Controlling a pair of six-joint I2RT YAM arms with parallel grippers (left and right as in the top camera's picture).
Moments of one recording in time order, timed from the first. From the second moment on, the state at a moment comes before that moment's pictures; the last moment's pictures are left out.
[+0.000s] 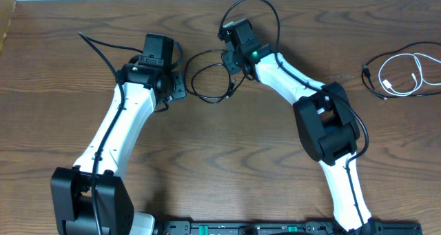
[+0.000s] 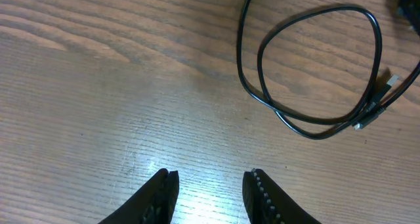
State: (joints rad) left arm -0.17 1.62 1.26 -0.84 -0.05 -0.34; right arm 0.51 2.36 1.82 -0.36 0.04 -0.03
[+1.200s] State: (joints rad) left arm -0.17 1.62 1.26 -0.84 -0.05 -0.34; right arm 0.35 1.94 1.82 -0.41 -0.27 0.05
